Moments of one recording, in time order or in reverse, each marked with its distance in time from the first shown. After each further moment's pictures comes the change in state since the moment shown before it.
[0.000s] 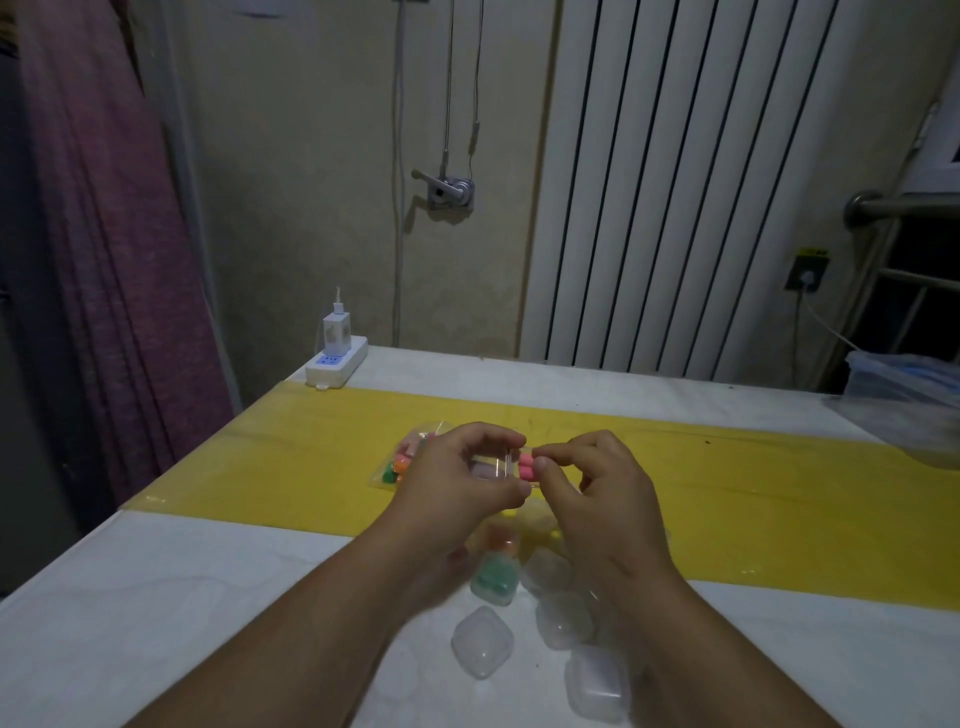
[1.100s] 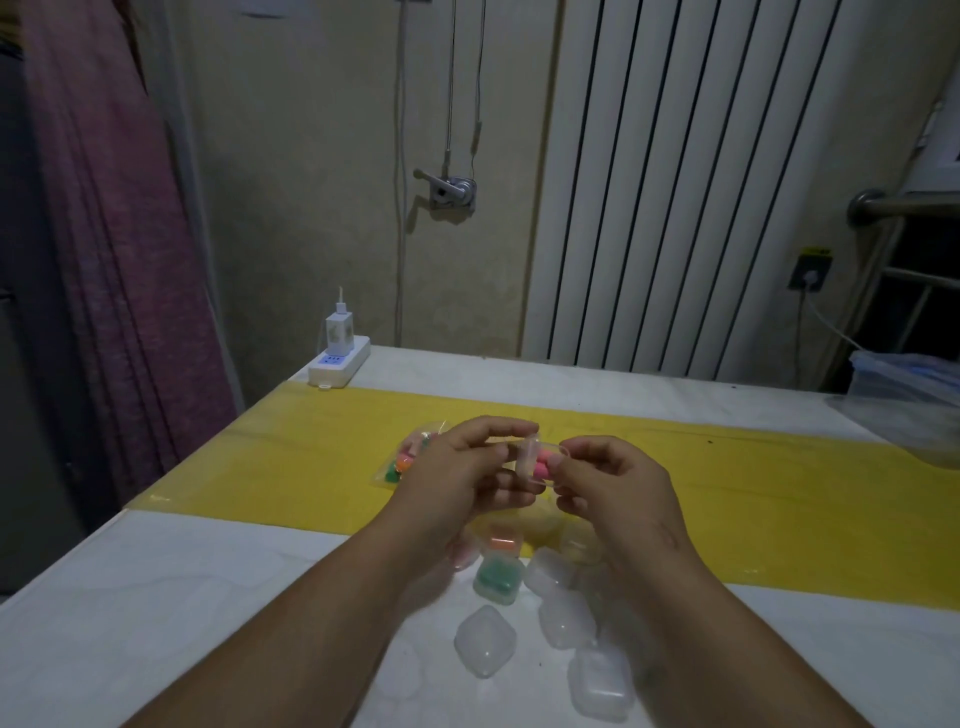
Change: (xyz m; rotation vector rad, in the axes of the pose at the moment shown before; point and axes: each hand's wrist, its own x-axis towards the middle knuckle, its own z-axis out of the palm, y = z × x) left_hand -0.002 0.006 0.002 -0.435 -0.113 -0.134; right_hand 0.005 -0.005 -0.009 0.599 -0.035 0.419
